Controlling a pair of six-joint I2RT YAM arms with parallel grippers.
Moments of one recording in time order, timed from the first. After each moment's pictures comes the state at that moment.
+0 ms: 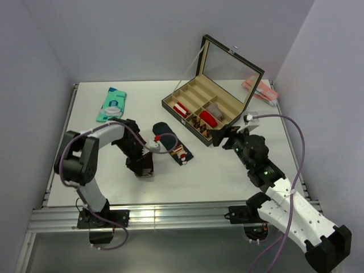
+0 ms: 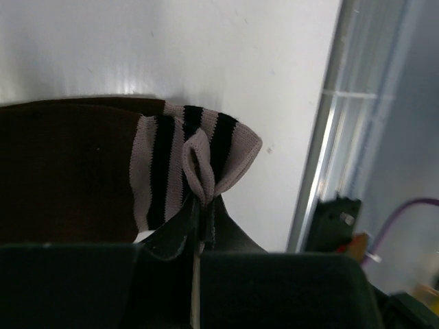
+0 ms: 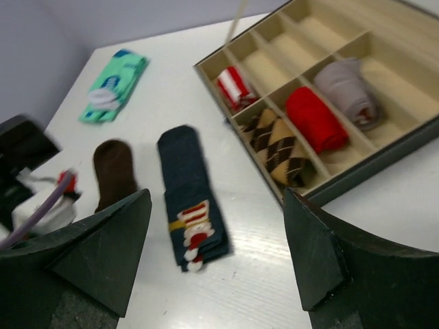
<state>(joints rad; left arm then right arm) -0.35 1.72 1.03 -1.07 0.65 1.03 0.49 0.68 0.55 -0.02 0.17 0.45</state>
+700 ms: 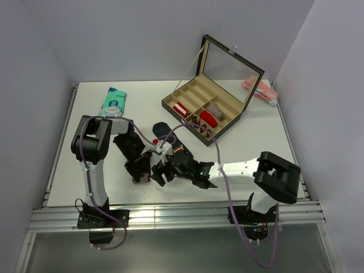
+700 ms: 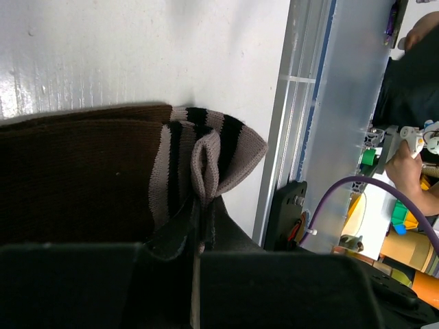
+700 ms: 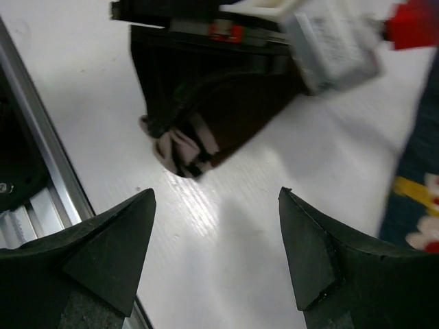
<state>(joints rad) -0.25 2.09 1.17 -1.35 0.74 1.22 1.12 1.51 0.68 0.37 0.06 0.25</state>
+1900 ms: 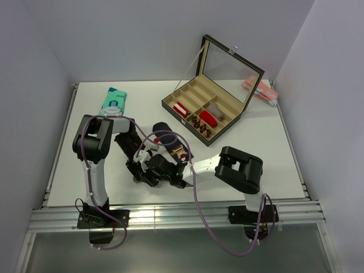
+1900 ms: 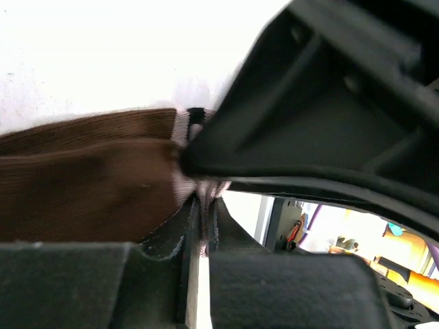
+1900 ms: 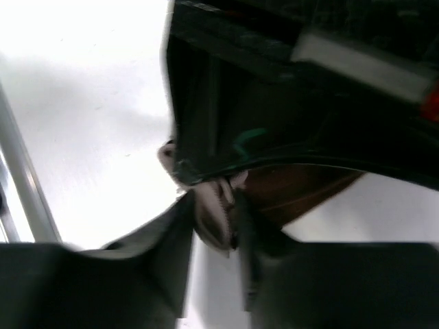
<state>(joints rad) -0.26 2.11 1.20 -1.36 0.74 1.19 1.19 1.92 0.97 0.36 0.00 0.15</state>
